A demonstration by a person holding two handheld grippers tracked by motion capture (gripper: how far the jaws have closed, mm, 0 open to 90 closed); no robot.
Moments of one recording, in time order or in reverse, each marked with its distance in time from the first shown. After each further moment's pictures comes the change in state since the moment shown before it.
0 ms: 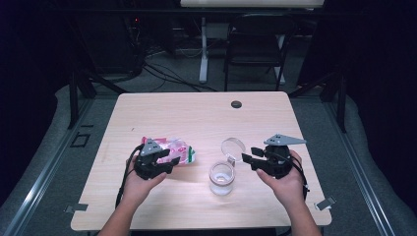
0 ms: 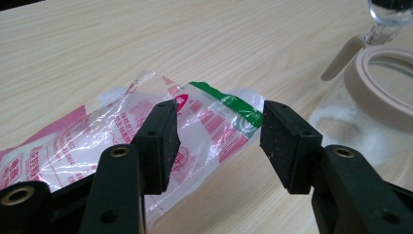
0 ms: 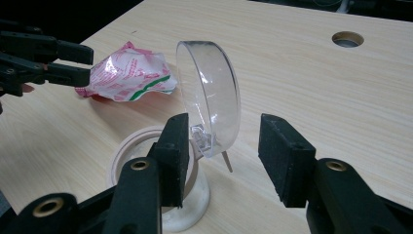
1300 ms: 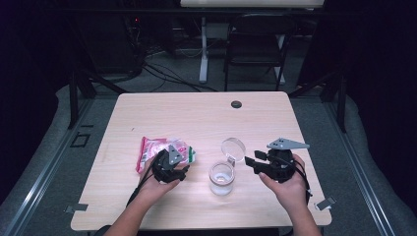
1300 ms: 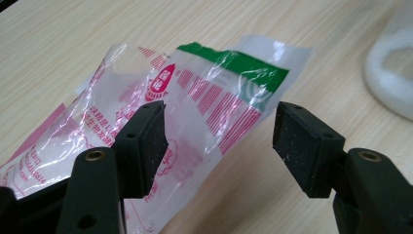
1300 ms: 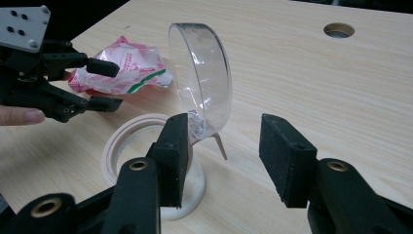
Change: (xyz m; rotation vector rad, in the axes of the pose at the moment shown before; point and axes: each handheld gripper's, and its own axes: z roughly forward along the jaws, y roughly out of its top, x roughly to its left) left arm -0.021 -0.012 0.050 0.160 0.136 0.230; right arm -0.001 -0.010 -0.006 0.005 -0.022 0.012
